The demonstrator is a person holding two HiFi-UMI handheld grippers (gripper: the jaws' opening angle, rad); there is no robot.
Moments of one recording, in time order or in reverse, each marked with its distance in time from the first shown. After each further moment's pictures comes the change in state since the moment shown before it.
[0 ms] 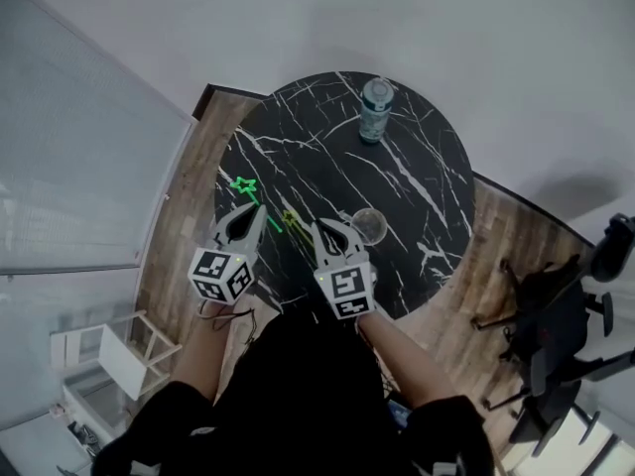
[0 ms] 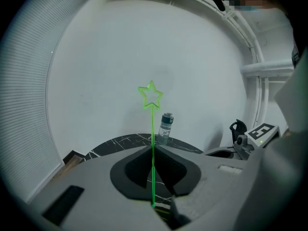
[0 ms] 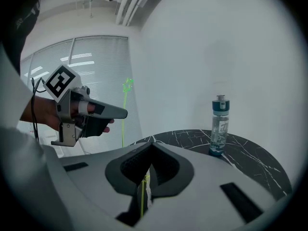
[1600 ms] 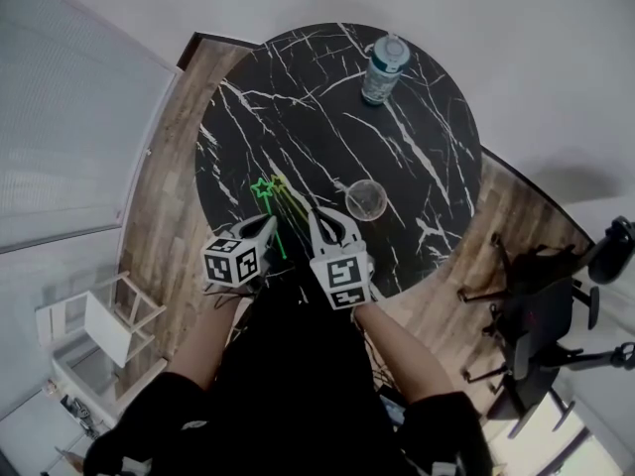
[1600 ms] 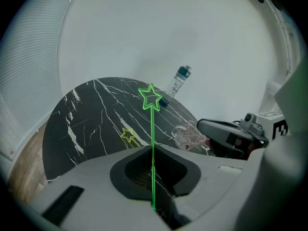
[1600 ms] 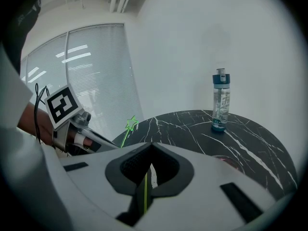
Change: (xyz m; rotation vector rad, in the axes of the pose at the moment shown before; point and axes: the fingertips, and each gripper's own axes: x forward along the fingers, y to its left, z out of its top) left arm 0.008 -0.013 -0.186 -0.354 0.437 -0.008; right arm 0.003 0.006 -0.071 0.037 0.164 0.035
